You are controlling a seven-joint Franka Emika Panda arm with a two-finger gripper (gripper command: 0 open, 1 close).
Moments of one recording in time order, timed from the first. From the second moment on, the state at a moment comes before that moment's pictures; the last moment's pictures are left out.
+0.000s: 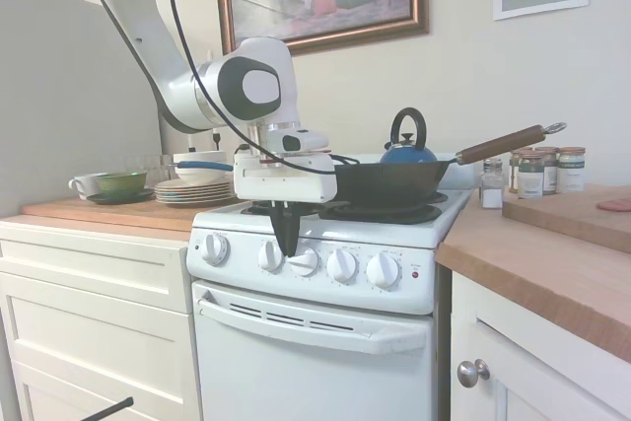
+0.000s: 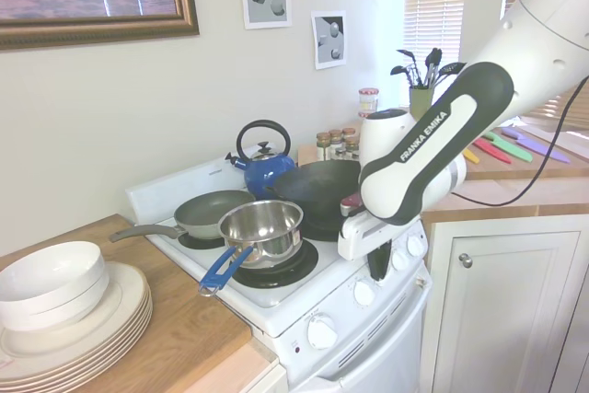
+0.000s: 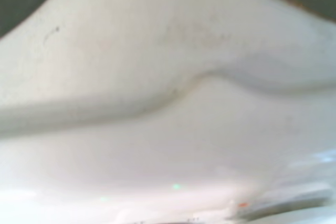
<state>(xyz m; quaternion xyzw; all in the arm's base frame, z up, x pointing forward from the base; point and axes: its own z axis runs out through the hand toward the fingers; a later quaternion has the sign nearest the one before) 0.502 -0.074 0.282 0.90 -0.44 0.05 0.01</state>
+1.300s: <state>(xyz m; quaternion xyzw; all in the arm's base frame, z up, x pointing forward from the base) 0.483 -0.057 0.265 0.90 -0.43 0.07 0.04</state>
